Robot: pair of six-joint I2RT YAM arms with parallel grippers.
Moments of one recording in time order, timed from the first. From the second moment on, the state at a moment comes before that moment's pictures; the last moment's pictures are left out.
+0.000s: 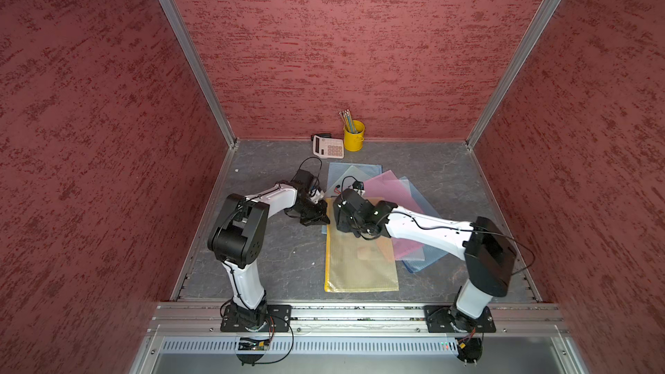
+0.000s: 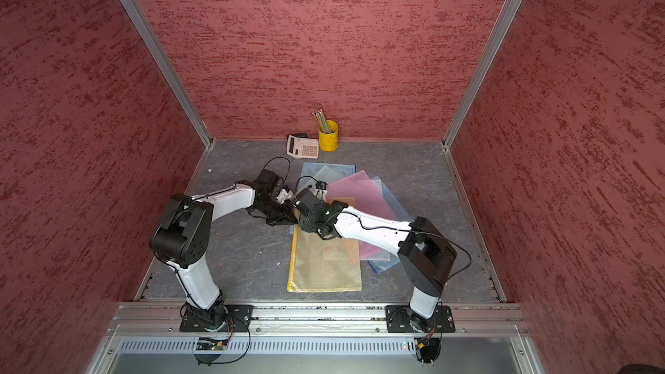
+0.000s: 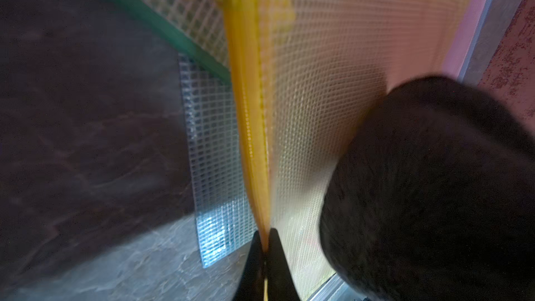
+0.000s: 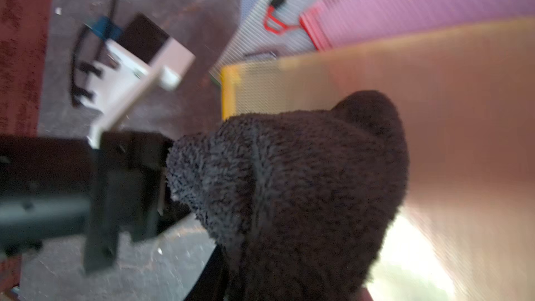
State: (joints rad) left arm -0.33 1.83 1.10 -0.64 0.59 -0.40; right arm 0.94 1.82 1.32 -0.42 0.22 0.92
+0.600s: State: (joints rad) left arm -0.30 1.80 1.09 -0.65 0.58 -0.39; right arm 0.66 1.68 1.04 -0.47 0.34 0.78
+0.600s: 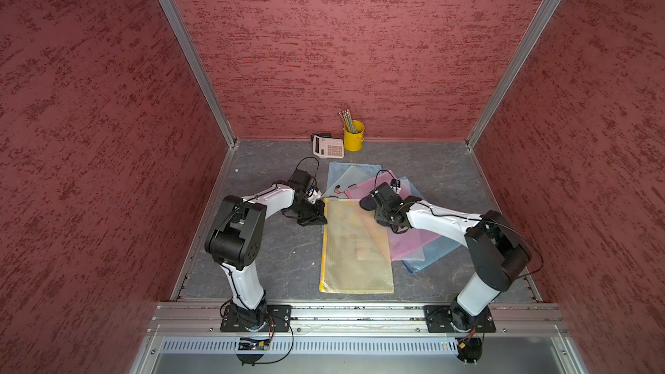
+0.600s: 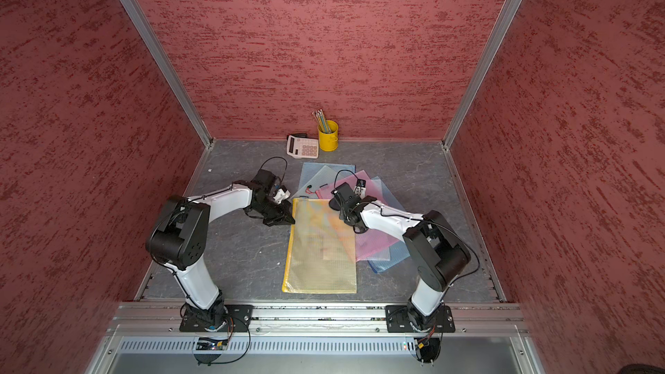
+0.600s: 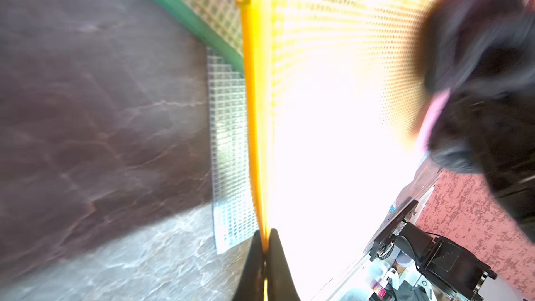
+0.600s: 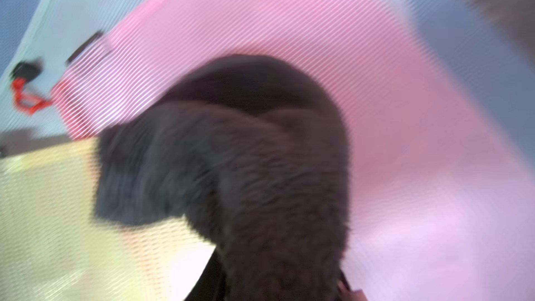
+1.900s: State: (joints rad) left arm -0.30 1.80 1.12 -0.72 0.52 -0.29; right arm 1.22 1.43 1.05 -0.81 0.40 1.39
